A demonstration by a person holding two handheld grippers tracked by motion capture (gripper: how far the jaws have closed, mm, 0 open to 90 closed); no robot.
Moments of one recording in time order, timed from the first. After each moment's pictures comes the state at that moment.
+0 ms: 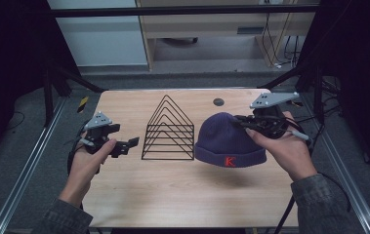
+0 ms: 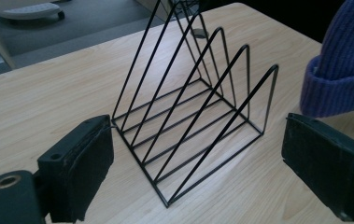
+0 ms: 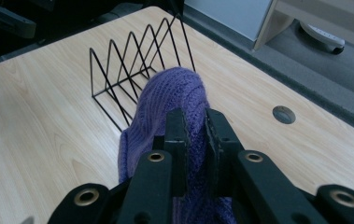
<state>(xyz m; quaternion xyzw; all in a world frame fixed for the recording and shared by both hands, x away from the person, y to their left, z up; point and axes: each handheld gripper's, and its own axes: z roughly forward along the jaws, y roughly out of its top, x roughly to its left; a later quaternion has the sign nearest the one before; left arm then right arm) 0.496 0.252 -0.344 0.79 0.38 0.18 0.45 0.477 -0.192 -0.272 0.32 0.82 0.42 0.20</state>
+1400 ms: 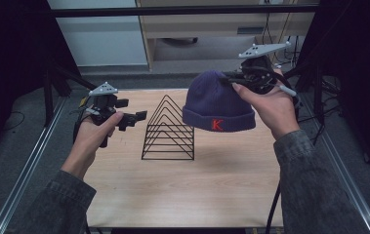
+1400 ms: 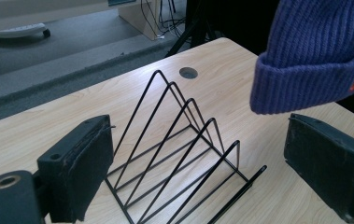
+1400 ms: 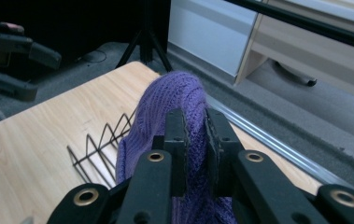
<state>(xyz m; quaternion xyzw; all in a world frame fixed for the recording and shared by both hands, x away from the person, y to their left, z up) 0.542 0.230 -0.293 0.78 0.37 0.16 0.48 0.533 -0.160 -0.198 0.33 0.79 0.46 0.24</state>
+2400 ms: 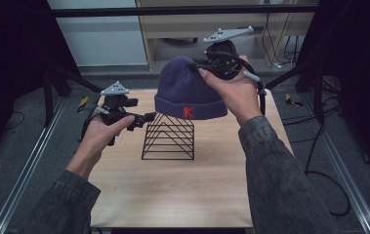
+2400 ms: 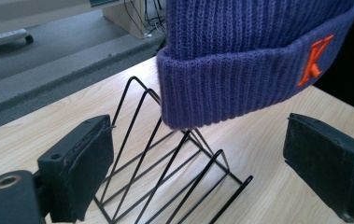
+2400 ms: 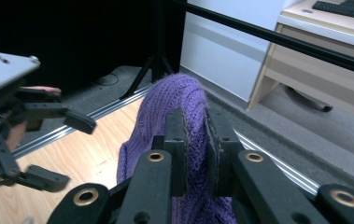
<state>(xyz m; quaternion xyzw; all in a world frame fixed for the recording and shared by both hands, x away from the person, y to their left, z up) 0.545 0.207 -0.297 0.80 0.33 0.16 0.48 0.553 -0.090 -0.180 0.30 0.77 0.50 0.24</state>
